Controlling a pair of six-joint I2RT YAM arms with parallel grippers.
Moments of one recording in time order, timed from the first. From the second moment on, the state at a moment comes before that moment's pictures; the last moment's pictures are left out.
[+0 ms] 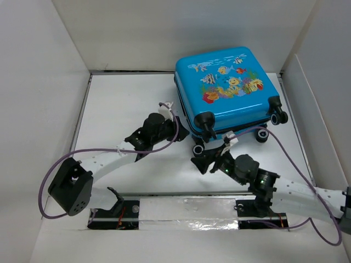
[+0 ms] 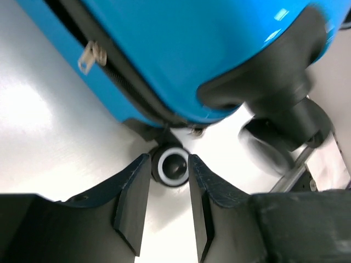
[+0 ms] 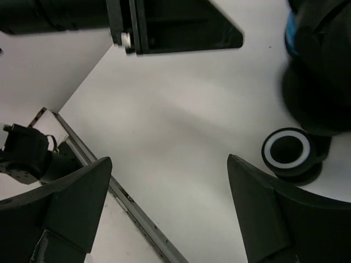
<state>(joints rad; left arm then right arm) -0.72 1.31 0.79 0.12 0.12 -0.58 1.11 0.77 0.36 0.30 0.30 0.53</state>
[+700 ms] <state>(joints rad) -0.76 1.44 0.56 0.56 0.29 -0.70 0.88 0.78 0.60 -0.16 0.41 0.46</state>
